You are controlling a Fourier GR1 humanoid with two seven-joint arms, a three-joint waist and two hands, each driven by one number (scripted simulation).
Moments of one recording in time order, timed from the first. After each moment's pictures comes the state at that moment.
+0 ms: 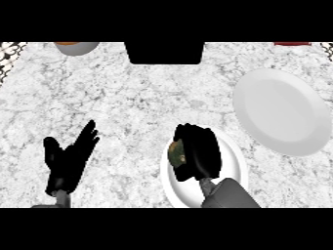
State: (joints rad) left arm 0.02 0.08 -0.04 -1.46 0.07 0.02 0.24; right arm -0.31 -0.01 0.59 -1.34 1.09 -0.19 0.58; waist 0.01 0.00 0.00
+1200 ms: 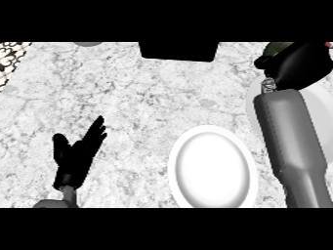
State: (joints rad) left arm -0.01 0.07 -0.08 -1.46 0.06 0.00 0.24; right arm -0.80 -0.07 -0.19 -1.11 1.77 -0.48 1.19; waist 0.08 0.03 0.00
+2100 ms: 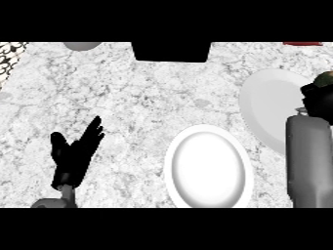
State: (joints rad) left arm -0.02 0.07 -0.05 -1.43 0.07 0.01 0.24; right arm -0.65 -0.01 -0.59 -1.14 2.19 -0.75 1.21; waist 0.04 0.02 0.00
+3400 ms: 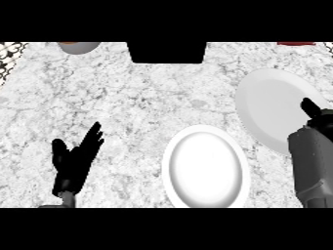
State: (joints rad) left arm 0.03 0.06 -0.06 -1.43 0.05 0.02 0.22; right arm -0.64 -0.11 -0.79 -0.75 1.47 -1.29 0.84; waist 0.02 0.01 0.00
